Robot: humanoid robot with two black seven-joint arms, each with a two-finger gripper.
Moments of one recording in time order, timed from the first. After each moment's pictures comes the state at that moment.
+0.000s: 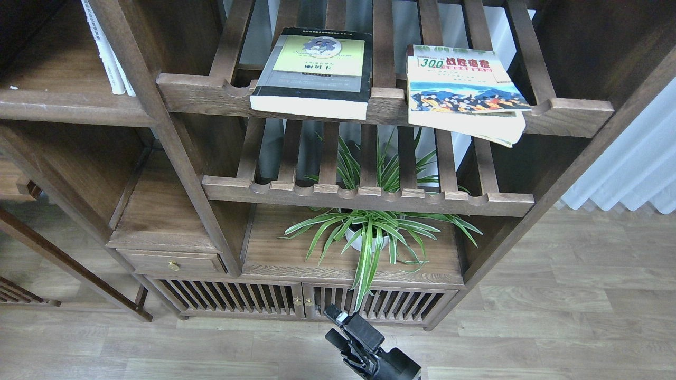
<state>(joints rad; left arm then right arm) -0.76 0.54 -1.86 -1.19 0.60 -0.49 0.46 -0.17 0.02 0.80 1.06 0.18 0.58 -0.18</state>
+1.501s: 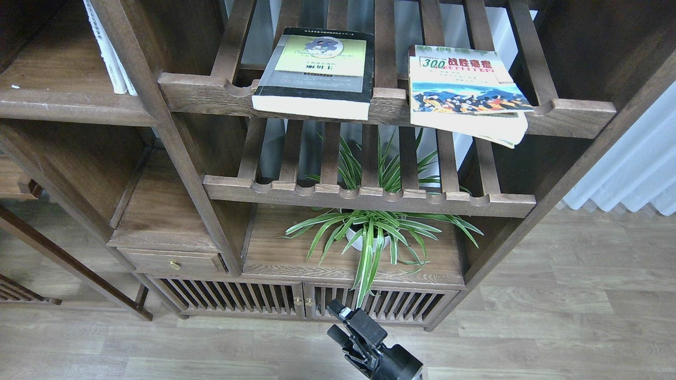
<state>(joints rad) -1.13 0.56 -1.26 -0.72 0.43 -0.47 0.20 -0.15 0.01 0.81 1.06 0.23 0.58 -0.18</state>
